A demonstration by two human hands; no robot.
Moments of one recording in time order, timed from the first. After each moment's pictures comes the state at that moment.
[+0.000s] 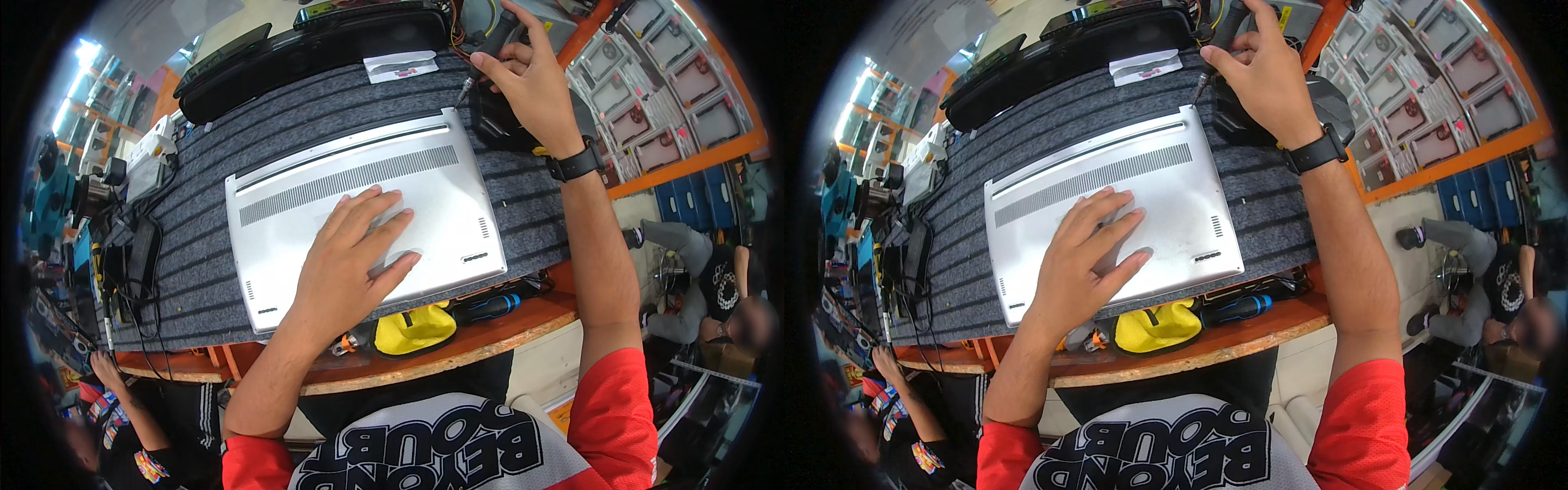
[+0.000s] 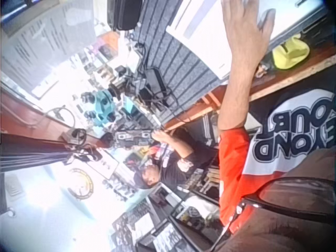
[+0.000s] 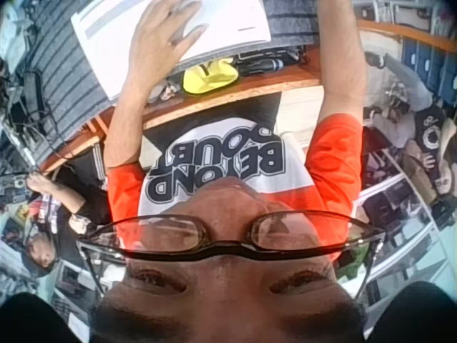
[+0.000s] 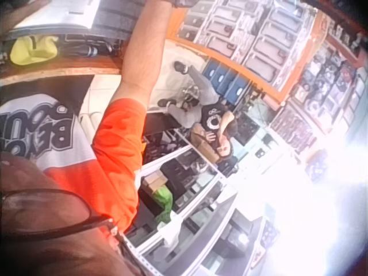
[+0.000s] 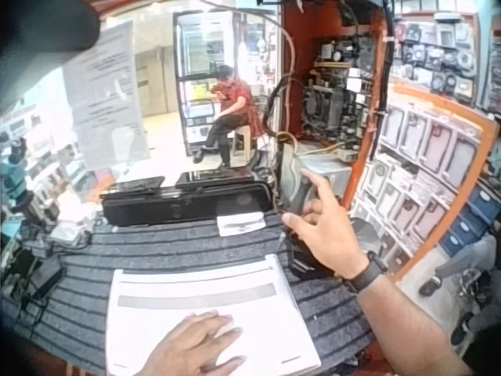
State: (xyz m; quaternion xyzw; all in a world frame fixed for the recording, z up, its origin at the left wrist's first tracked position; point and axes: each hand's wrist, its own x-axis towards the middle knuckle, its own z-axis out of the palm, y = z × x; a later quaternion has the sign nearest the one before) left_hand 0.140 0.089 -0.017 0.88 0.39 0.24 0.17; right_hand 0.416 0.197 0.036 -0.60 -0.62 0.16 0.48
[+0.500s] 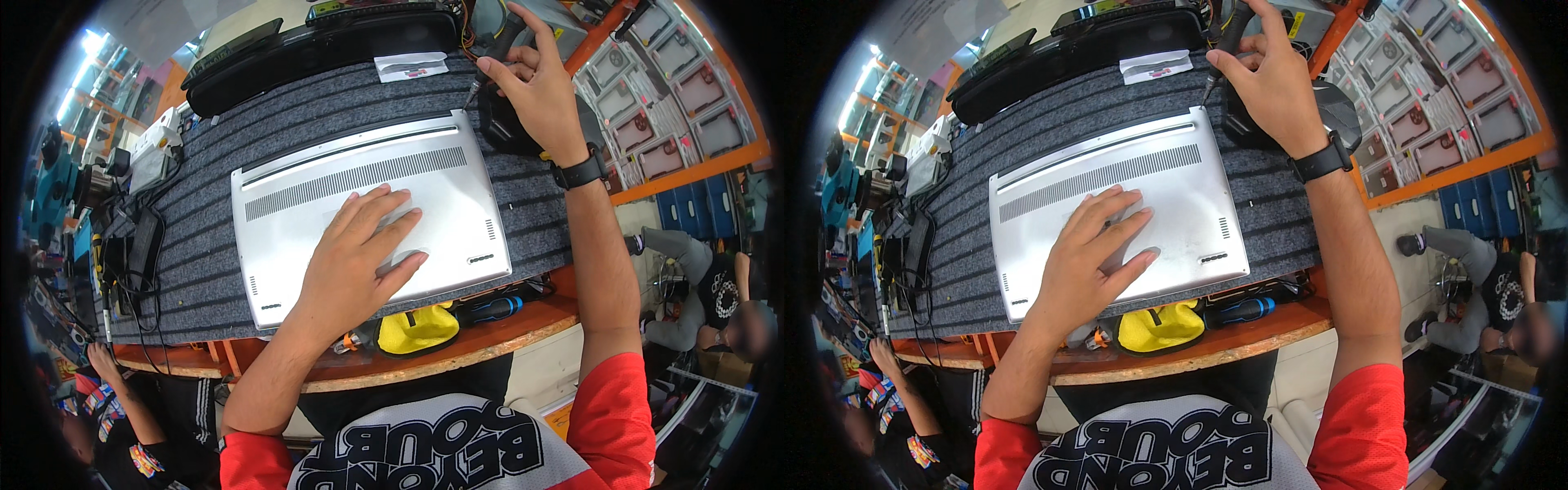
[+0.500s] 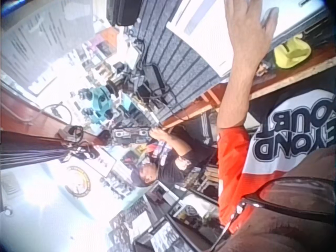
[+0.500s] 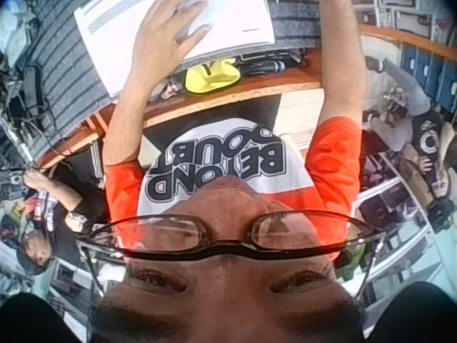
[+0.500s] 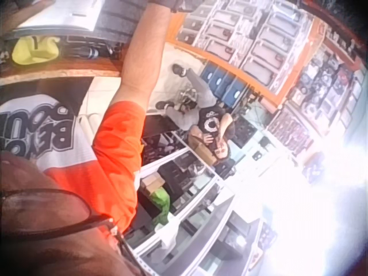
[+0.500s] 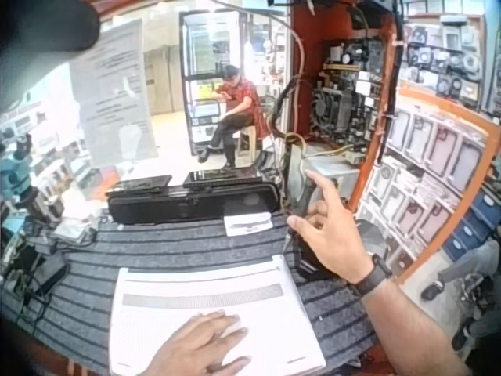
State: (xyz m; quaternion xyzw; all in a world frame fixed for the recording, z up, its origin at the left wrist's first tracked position) left_hand 0.140 0.088 -0.015 0.87 0.39 0.24 0.18; right_hand 0.409 0.194 0.036 -0.58 -0.64 0.15 0.49
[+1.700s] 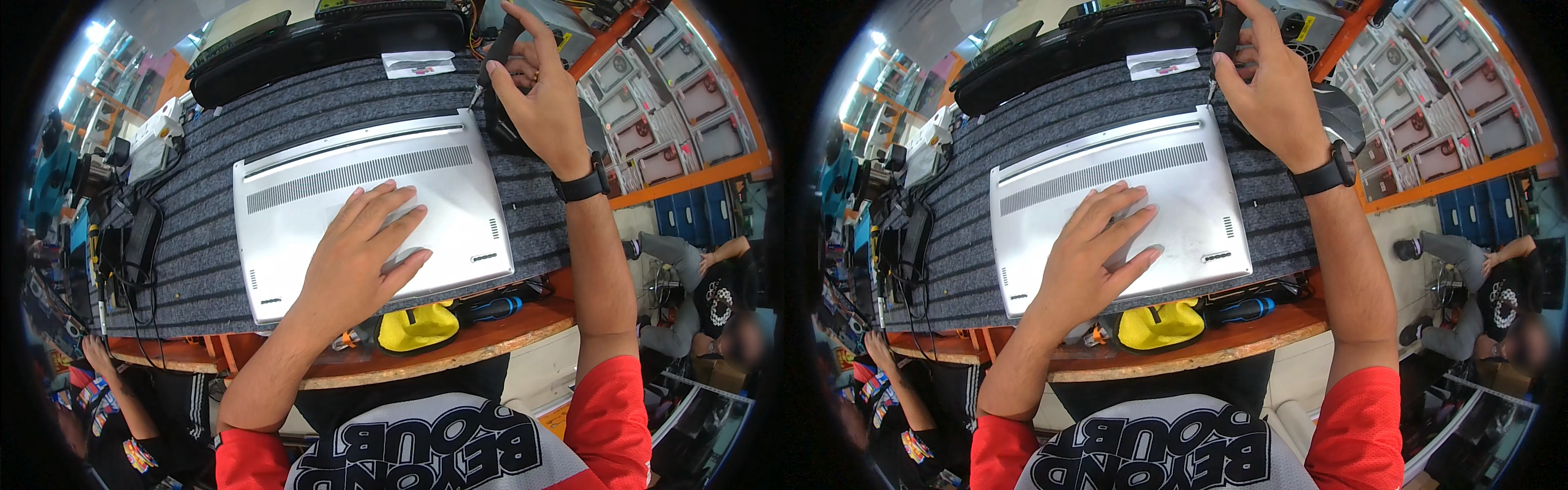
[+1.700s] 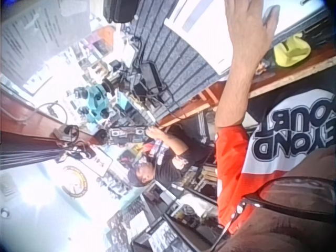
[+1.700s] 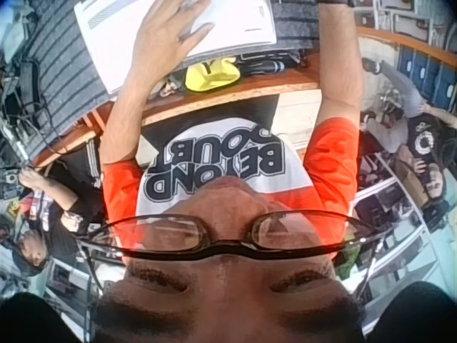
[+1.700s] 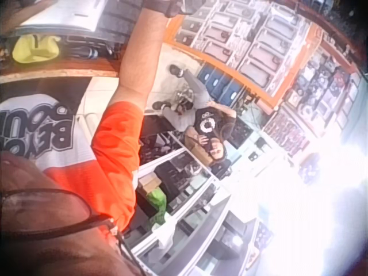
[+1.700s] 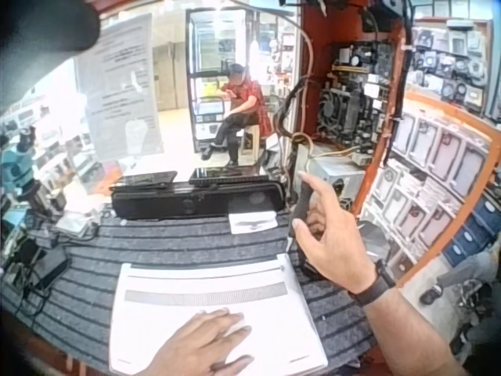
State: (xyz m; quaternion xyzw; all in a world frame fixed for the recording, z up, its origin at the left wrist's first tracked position) left_hand 0.139 0.087 -0.017 0.87 0.38 0.24 0.17; right_hand 0.399 0.189 0.033 -0.49 -0.70 0.13 0.50
